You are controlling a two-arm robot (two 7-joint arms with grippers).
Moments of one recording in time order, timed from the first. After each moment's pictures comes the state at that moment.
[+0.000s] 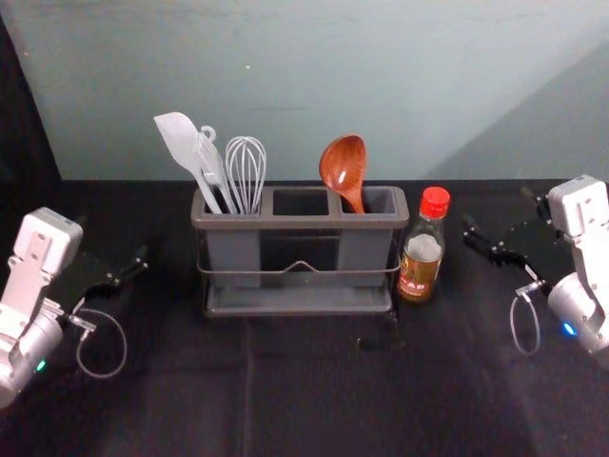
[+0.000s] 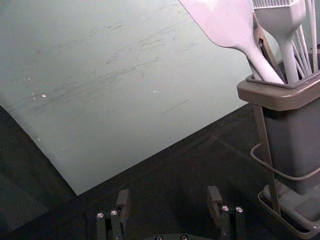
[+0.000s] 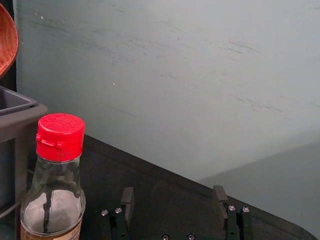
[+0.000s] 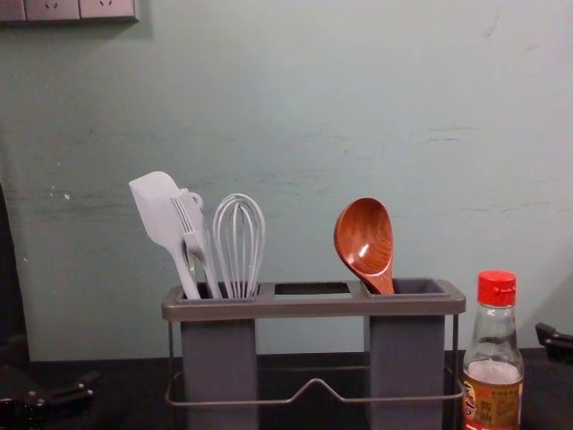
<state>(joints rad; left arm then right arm) -0.20 0.60 0.45 -1.41 -0.25 -0.12 0.03 0.22 0.31 -0.10 -1.32 -0.03 -0.11 0.23</state>
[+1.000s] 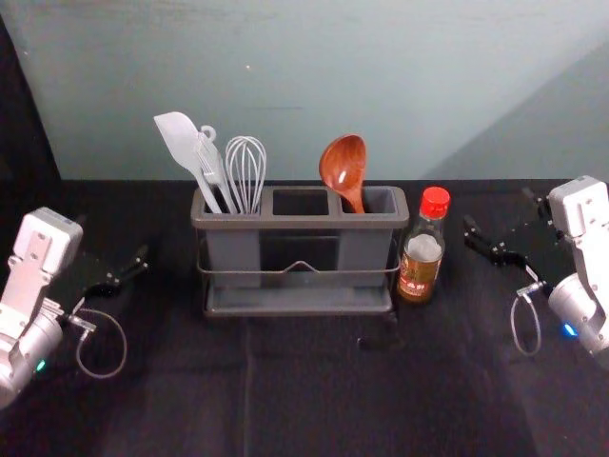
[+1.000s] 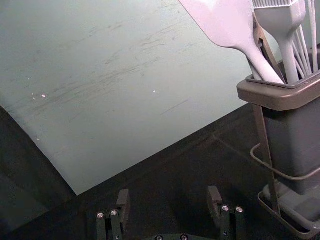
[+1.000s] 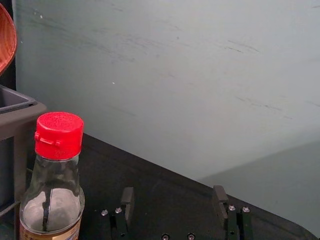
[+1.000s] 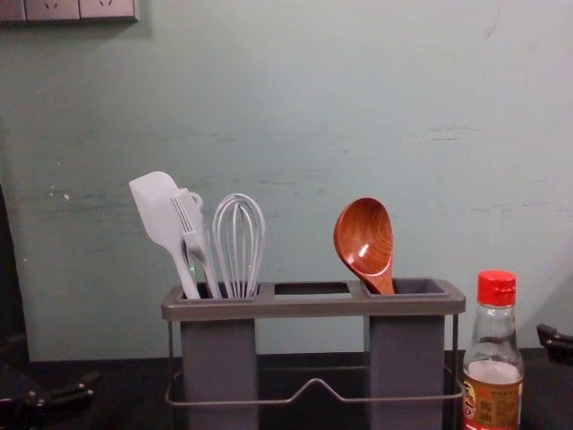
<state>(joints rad) -0.20 0.60 0.45 -1.41 -0.25 -0.12 0.03 0.22 0.31 -0.09 -1.32 -0.03 -0.11 0.23</state>
